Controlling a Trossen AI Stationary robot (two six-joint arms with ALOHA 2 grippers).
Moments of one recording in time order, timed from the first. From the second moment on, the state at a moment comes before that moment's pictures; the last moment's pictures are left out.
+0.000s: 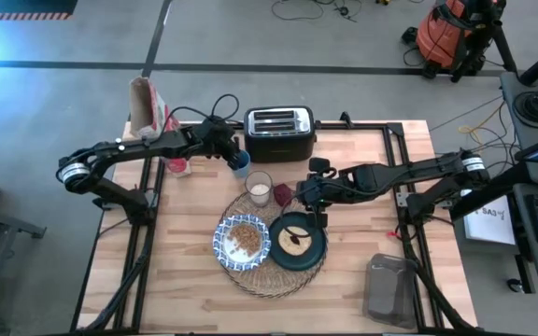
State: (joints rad) left arm 0.54 1.41 0.91 -0.32 -0.09 -0.25; right arm 0.11 1.50 1.33 -0.77 0.33 -0.03
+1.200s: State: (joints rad) left arm 0.53 1.41 0.91 -0.28 -0.10 -0.17; right arm 0.11 1.50 1.33 -0.77 0.33 -0.03
